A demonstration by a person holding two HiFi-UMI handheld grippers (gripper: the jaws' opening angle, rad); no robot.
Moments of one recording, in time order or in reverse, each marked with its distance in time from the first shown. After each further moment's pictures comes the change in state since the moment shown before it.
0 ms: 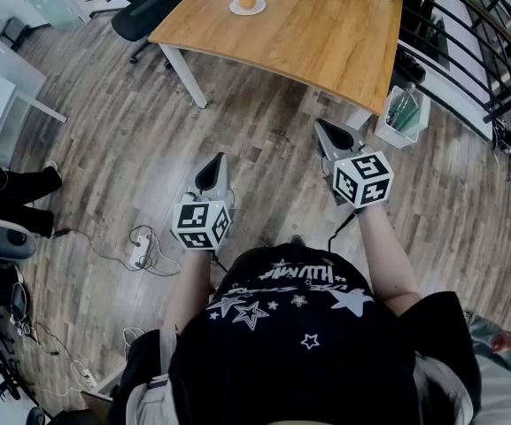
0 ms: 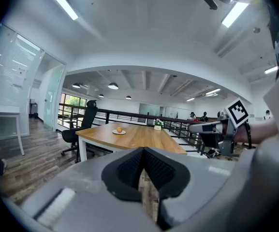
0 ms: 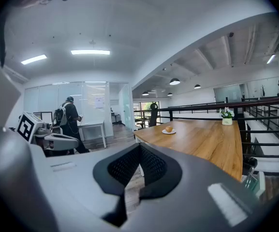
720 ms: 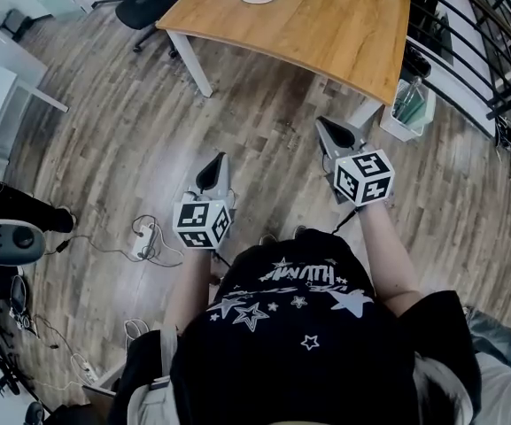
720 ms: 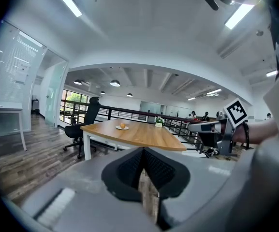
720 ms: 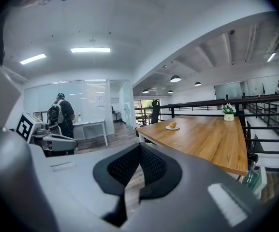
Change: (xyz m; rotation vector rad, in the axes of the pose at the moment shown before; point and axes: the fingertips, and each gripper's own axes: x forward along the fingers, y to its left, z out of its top) left arm -0.031 0.028 -0.020 -0.020 0.023 -0.004; right arm 0.011 0.038 -0.016 0.008 0.017 -0.004
